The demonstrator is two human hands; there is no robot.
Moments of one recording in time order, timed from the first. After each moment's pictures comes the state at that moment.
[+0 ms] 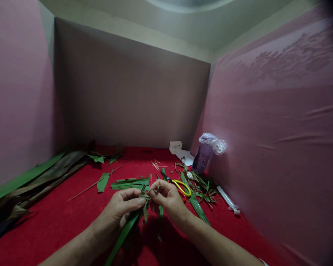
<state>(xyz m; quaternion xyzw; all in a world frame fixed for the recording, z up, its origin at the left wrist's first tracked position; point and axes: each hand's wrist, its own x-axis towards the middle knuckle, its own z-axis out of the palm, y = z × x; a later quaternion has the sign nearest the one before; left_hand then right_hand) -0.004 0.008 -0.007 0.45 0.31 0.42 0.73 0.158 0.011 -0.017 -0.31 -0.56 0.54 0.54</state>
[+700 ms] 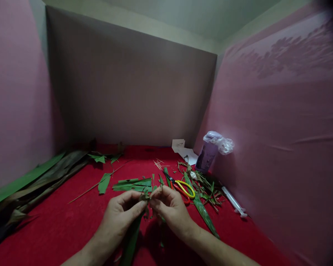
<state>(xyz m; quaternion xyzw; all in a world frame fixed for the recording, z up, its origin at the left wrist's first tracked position) -0.004 0.010 -0.008 0.57 0.38 0.47 0.55 0.153 0.005 -0.022 -0.34 -0.55 0.52 0.55</state>
